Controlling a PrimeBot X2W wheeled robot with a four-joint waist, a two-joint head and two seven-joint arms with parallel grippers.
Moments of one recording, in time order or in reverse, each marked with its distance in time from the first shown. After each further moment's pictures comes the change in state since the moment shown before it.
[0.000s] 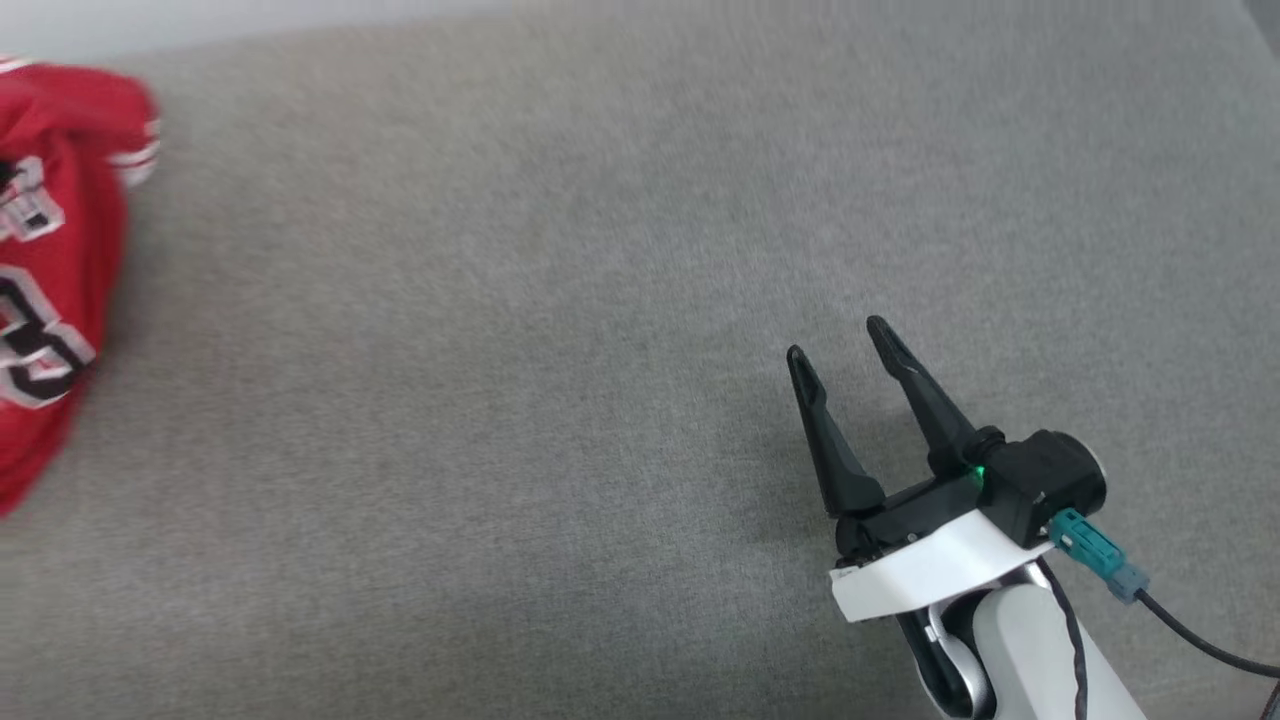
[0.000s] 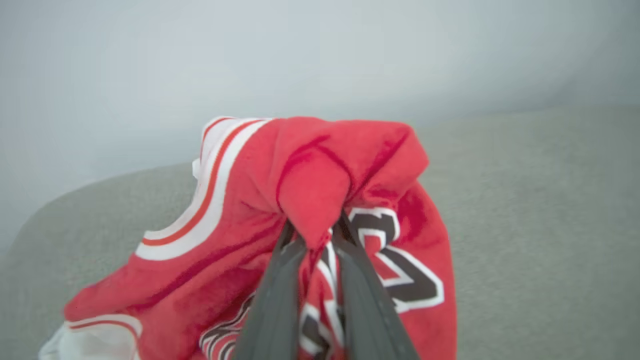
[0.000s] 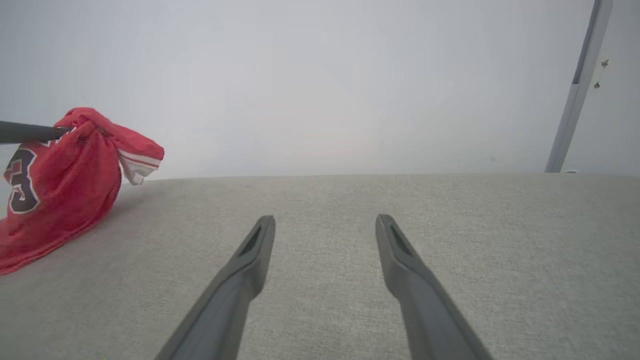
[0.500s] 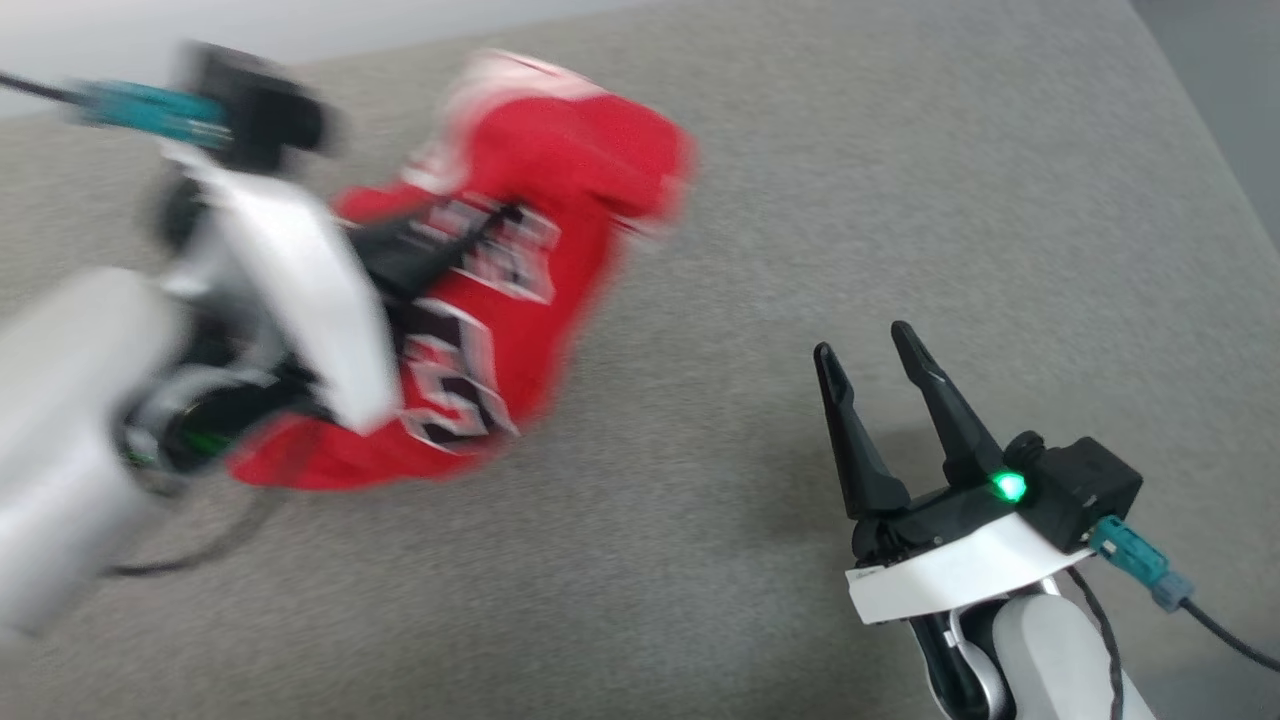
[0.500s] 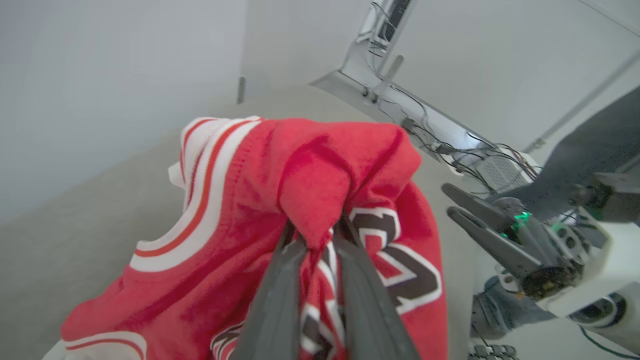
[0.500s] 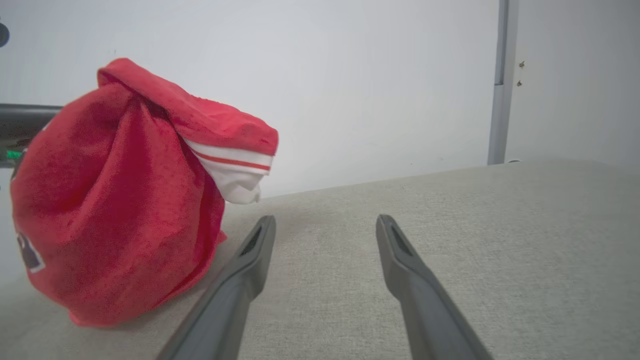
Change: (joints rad) left arm -0.130 -0.154 -0.186 -0.542 -0.109 0.000 0.146; right arm 0.033 0.000 -0.018 -0.032 0.109 0.000 0.000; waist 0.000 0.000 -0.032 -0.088
